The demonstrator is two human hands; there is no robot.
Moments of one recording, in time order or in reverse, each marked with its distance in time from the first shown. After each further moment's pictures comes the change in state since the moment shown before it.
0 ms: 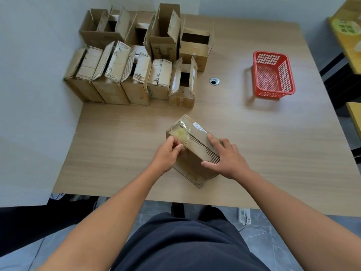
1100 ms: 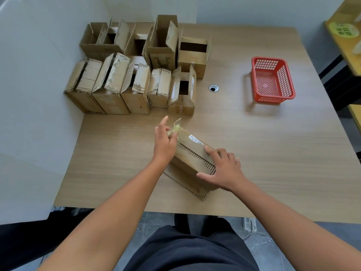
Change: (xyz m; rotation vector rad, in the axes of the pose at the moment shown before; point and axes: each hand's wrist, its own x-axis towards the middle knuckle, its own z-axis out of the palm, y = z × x) left_hand 0.054 0.017 -0.010 0.073 0.317 0.139; right_hand -0.002 -0.018 0.010 -0.038 0.039 0.004
